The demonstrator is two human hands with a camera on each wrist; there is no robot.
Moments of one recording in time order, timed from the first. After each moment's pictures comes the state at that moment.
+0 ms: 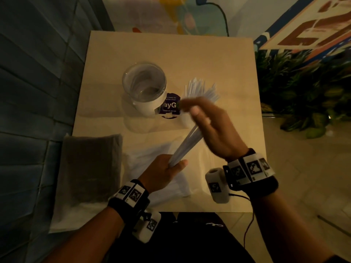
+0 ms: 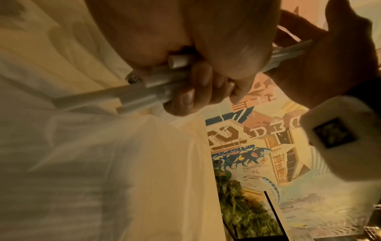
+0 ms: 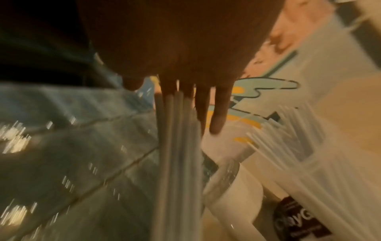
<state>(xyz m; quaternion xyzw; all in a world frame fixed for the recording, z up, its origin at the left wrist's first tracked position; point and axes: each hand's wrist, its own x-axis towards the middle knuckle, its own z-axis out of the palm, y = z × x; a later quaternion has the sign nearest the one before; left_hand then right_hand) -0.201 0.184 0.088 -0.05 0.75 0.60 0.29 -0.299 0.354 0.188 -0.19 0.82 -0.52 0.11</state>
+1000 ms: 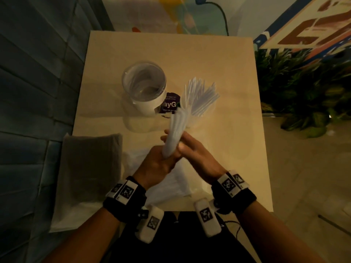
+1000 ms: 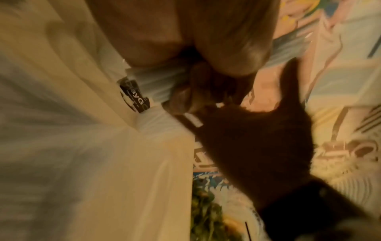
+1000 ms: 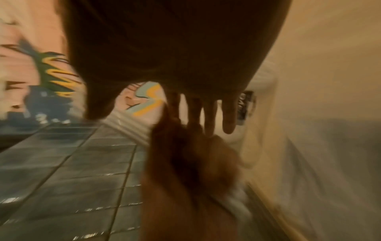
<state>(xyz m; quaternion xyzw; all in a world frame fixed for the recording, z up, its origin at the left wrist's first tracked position) -0.212 0.184 0.121 -0.10 0.68 0.69 0.22 -0.245 0.333 0.134 0.00 0.60 -0.72 0.36</state>
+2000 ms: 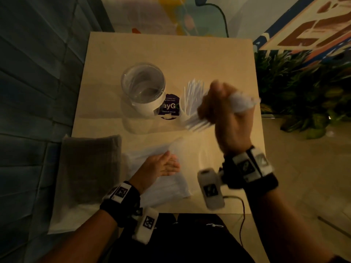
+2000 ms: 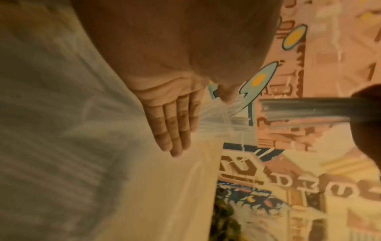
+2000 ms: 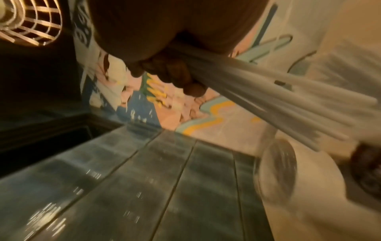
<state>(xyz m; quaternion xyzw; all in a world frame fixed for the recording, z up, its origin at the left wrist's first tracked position) -0.207 0.174 0.068 -0.23 0.58 0.70 0.34 -0.306 0.343 0.216 -0.09 0.67 -0.73 -0.04</state>
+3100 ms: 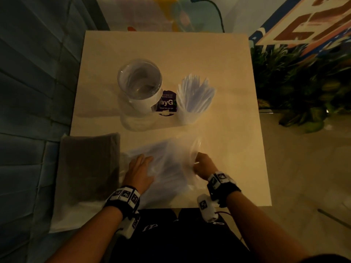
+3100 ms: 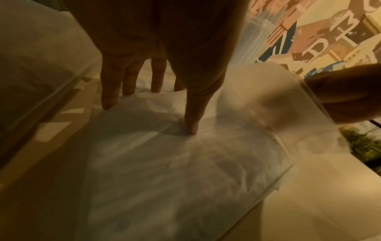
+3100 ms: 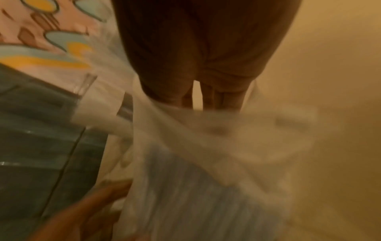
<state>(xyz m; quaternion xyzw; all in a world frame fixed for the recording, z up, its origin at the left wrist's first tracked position) -0.160 0.119 -0.038 -0.05 0.93 0.21 0.31 -0.220 0.383 -0.004 0.09 0.83 -0.39 0.39</state>
